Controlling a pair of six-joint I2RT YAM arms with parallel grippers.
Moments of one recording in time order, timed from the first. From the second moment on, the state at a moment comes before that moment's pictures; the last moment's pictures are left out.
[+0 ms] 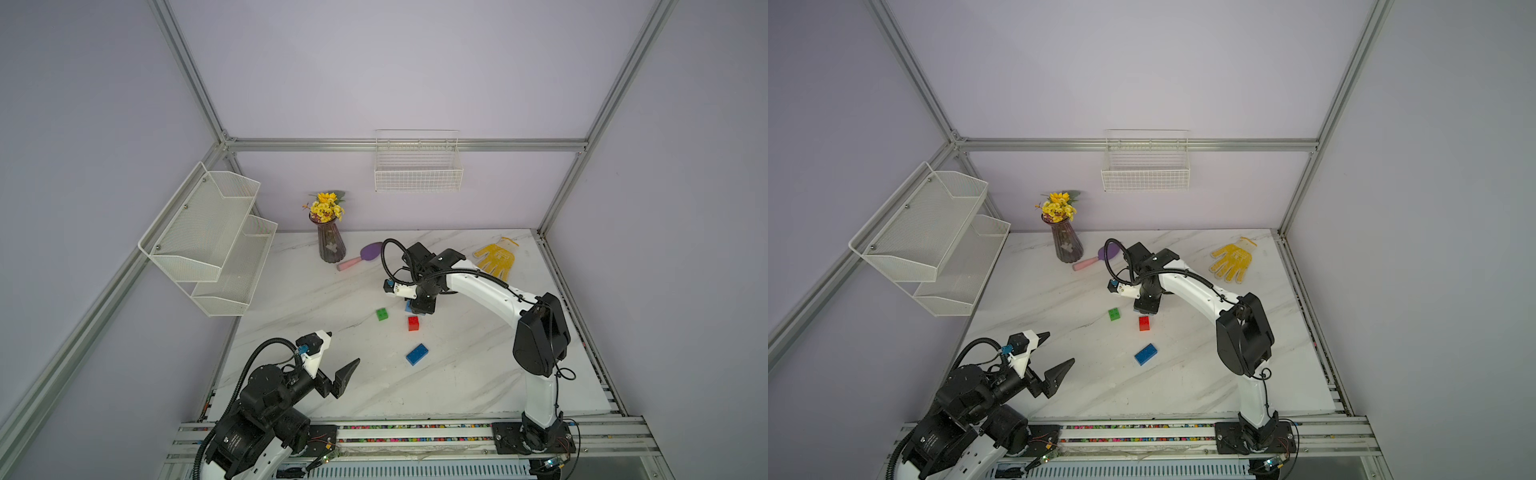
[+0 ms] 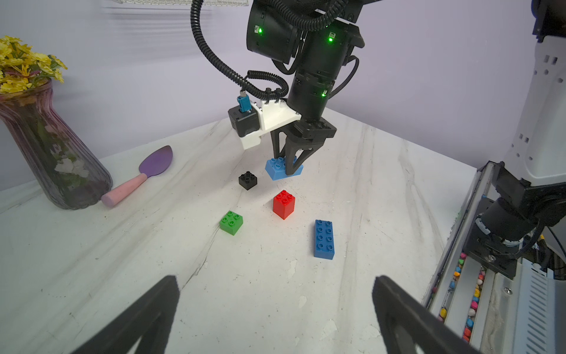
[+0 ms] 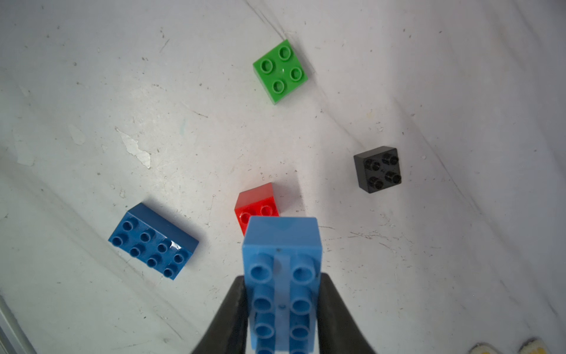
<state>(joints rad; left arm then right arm) -0.51 0.09 0.50 -0.62 0.21 0.00 0.67 1.98 1.78 -1.10 -0.08 -0.73</state>
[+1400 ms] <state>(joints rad) -0.51 0.09 0.50 -0.62 0.21 0.01 0.74 2.10 1.81 -1.14 0.02 -0.89</state>
